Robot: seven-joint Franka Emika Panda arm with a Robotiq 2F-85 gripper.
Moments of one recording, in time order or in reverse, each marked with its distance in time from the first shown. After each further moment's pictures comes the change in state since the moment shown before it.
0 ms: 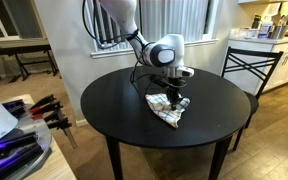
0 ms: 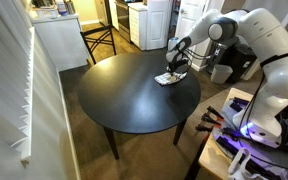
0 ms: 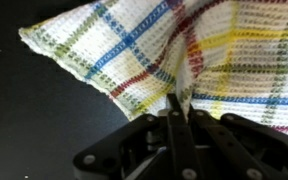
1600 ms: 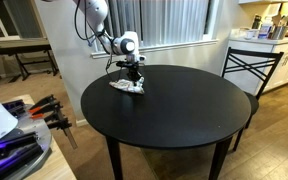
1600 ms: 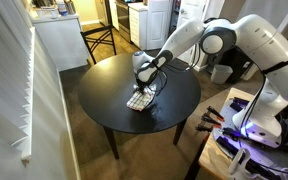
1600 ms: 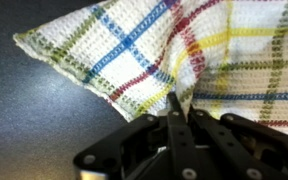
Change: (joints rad) arm 0.413 0.034 0.133 0.100 -0.064 -0.093 -0.004
